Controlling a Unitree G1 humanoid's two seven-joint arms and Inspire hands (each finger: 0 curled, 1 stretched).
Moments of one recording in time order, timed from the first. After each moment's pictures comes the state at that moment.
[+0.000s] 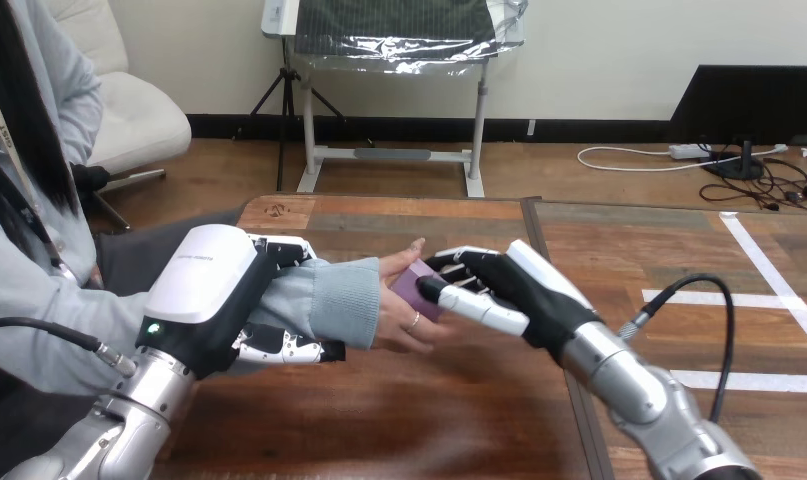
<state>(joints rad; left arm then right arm) -0.39 0.55 -0.34 0.83 0.76 -0.73 0.57 -0.50 -0.26 0.20 0.85 -0.33 -0.39 0.16</state>
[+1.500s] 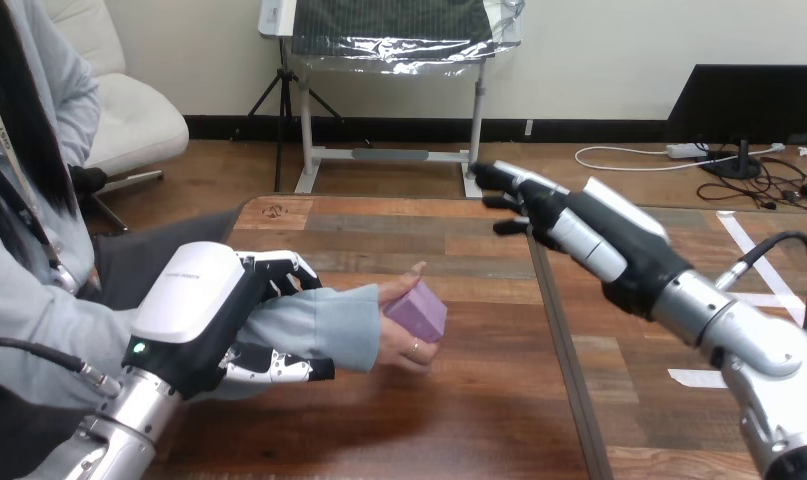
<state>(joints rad) -0.33 0.58 -0.33 0.82 0.75 -0.78 0.58 -0.49 -0.42 0.03 0.69 0.10 -0.41 0.63</state>
